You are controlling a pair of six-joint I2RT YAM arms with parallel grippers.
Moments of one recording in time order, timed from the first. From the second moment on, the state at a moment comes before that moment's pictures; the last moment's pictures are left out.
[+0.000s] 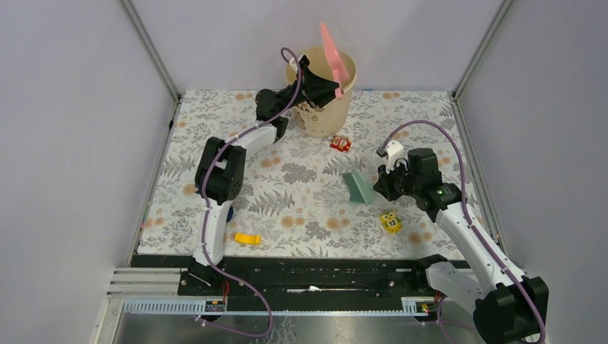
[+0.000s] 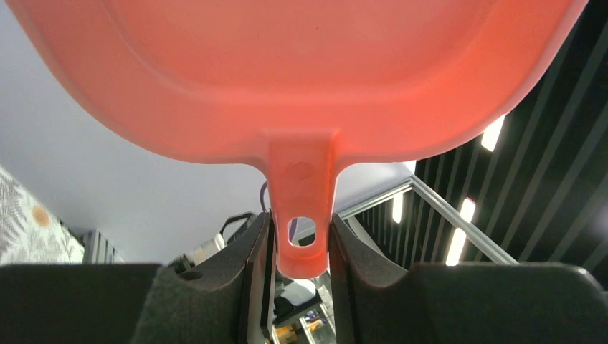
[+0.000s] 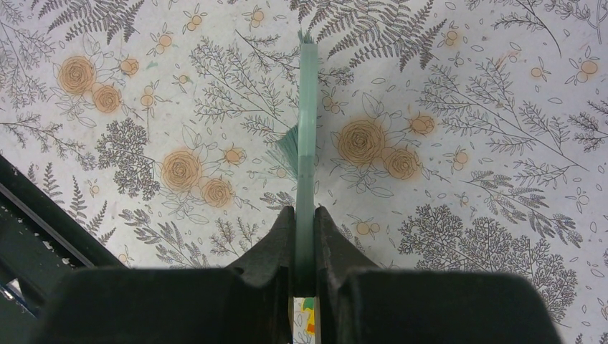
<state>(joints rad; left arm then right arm) -0.43 2.26 1.77 1.26 0.86 -2.08 0.27 0.97 0.73 -0.49 -0.36 -0.18</state>
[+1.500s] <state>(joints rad) -0.44 0.43 0.92 -0.89 -0.43 -0.65 0.83 1.95 1.52 -0.02 -0.70 0.53</state>
